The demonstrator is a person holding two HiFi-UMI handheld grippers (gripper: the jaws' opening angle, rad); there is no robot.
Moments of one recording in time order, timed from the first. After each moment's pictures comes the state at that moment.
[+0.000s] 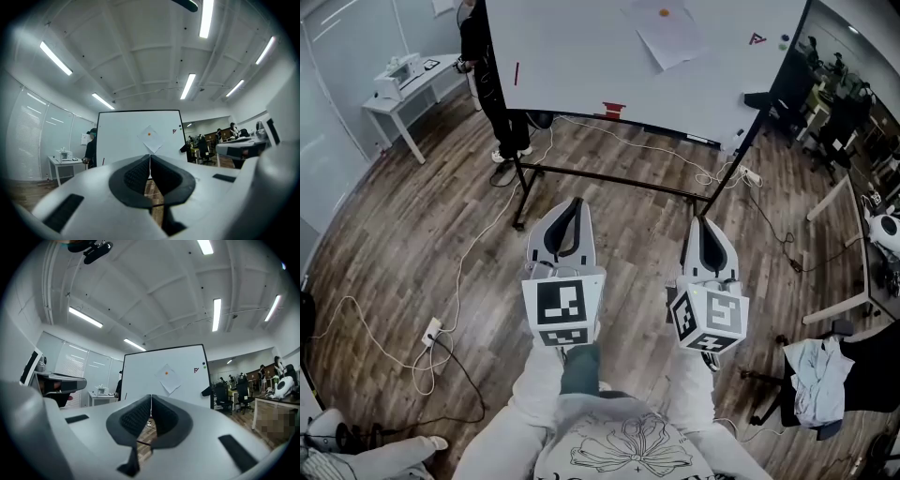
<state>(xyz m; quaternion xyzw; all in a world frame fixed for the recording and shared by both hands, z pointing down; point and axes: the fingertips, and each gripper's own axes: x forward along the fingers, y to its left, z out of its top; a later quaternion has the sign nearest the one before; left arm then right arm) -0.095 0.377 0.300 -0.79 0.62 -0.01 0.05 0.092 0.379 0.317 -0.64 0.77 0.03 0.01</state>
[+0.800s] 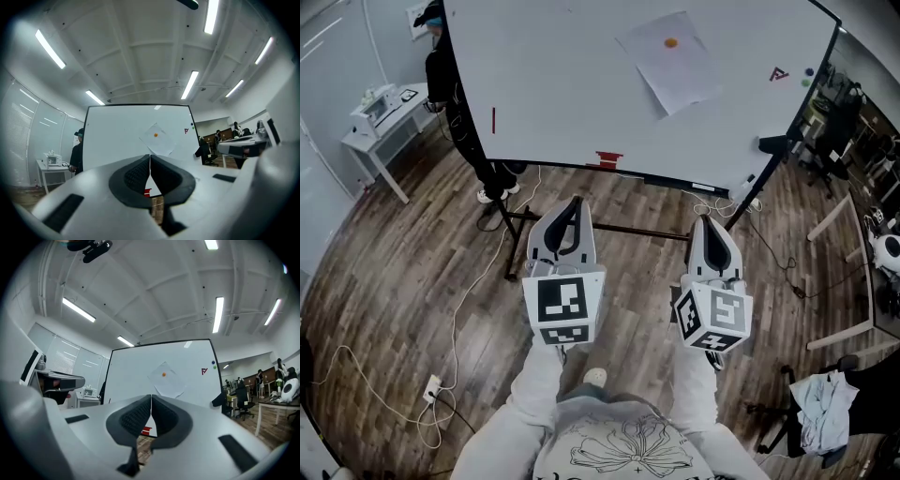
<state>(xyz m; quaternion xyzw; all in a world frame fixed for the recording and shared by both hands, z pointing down) -0.114 0.097 0.274 -0.80 0.59 0.00 0.06 0.080 0.112 0.292 -0.67 0.74 0.05 0.02</state>
